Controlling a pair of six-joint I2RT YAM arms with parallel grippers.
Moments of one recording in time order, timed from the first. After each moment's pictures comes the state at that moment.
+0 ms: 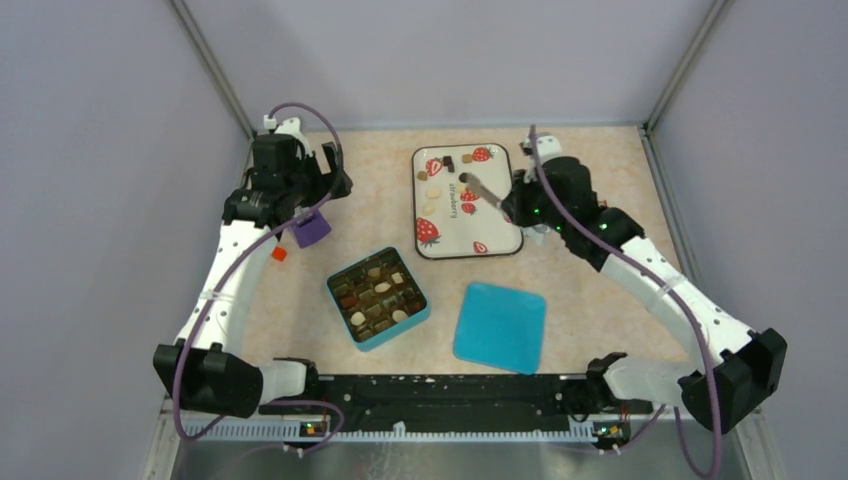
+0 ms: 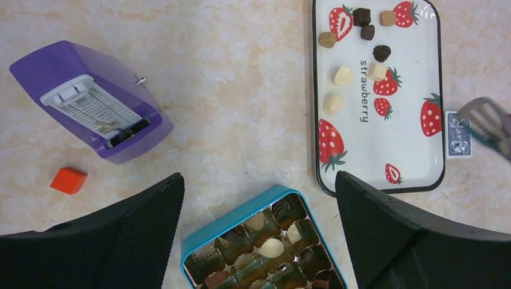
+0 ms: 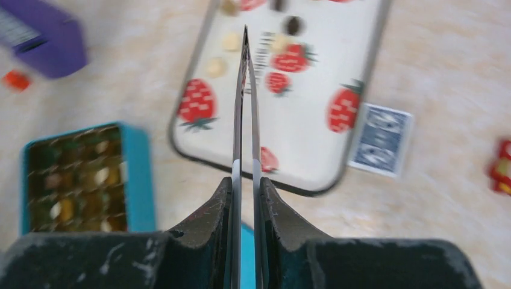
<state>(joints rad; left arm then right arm) -0.12 1.26 1.32 -0.64 0.05 -0.33 0.64 1.21 1.18 -0.46 0.05 0.23</state>
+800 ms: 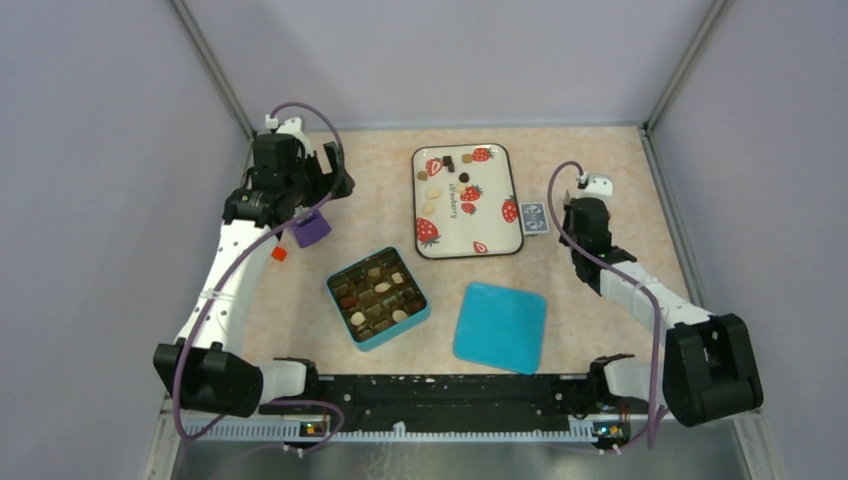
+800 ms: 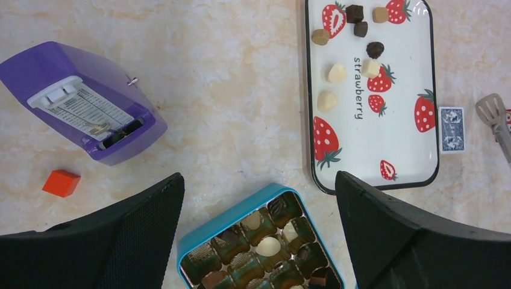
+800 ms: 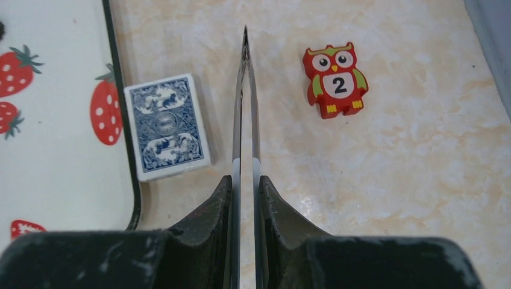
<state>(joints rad) -0.12 1.27 1.32 -0.63 0.07 -0.33 0.24 1.20 0.64 0.06 0.38 0.20</state>
